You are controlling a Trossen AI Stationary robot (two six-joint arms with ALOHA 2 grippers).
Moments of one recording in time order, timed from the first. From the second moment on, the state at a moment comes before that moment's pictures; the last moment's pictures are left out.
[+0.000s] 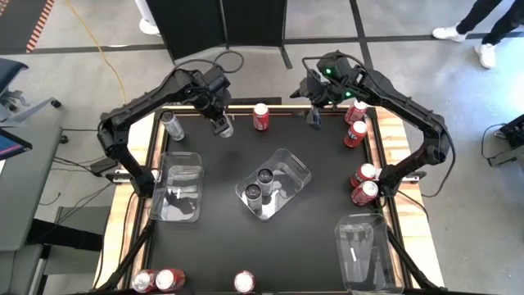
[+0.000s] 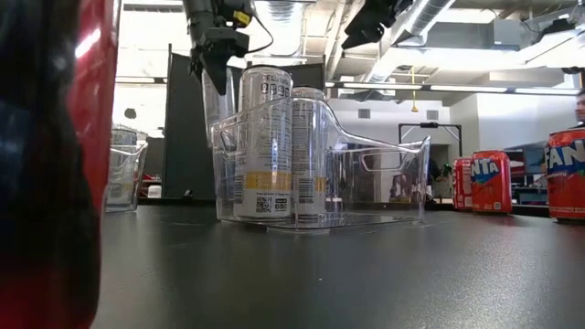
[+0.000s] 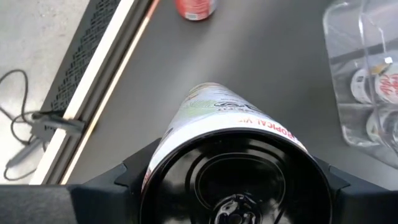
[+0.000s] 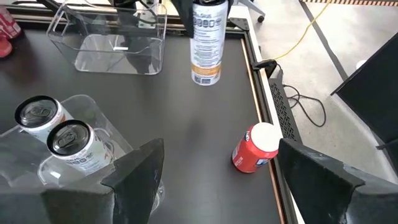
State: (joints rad) left arm 0.60 1.64 1.76 -1.32 -0.02 0.12; right arm -0.56 1.49 1.69 -0.87 -0.32 -0.40
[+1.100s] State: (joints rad) left arm 0.42 1.64 1.81 -1.18 0.06 0.18; right arm -0.56 1.49 1.69 -0.87 -0.31 -0.38
